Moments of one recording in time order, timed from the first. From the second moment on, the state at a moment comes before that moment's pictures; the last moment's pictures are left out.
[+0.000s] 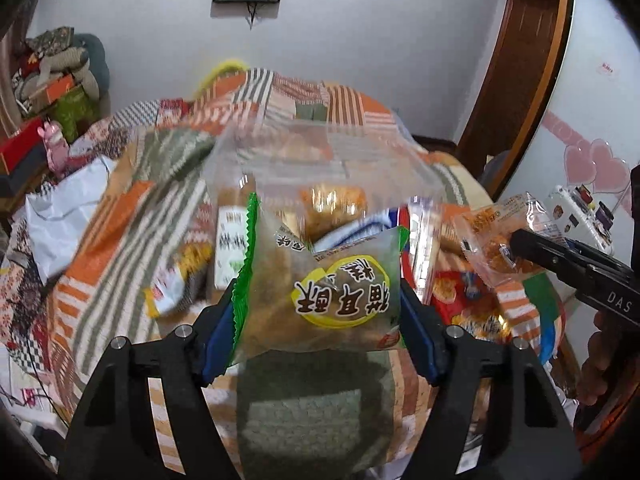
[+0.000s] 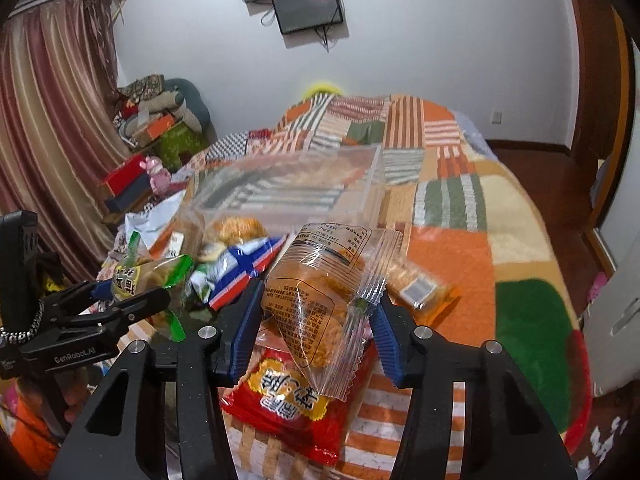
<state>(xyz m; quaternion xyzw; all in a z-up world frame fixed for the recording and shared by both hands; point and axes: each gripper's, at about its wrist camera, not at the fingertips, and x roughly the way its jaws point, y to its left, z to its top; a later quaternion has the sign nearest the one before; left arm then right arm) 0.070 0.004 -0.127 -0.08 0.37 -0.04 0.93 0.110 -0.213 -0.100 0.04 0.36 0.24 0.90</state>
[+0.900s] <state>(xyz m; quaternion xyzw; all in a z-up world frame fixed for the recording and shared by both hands) 0.158 0.028 -0.071 -0.04 0.29 0.00 0.96 0.174 -0.178 -0.064 0.03 0.29 0.23 0.93</state>
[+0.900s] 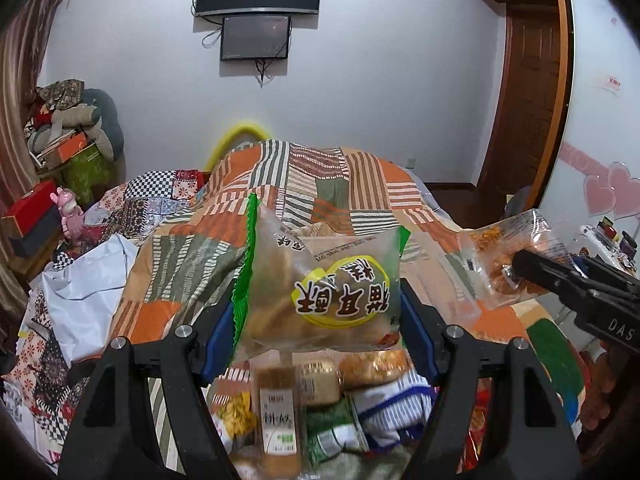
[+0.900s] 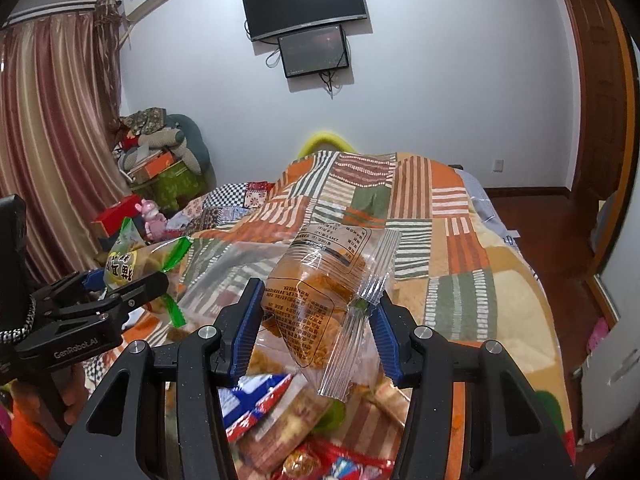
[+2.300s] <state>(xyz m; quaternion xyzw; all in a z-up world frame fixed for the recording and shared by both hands) 0.246 0.046 -0.106 -0.04 0.39 -0.02 0.92 0.239 -0.155 -0.103 0.00 0.41 0.24 0.88</state>
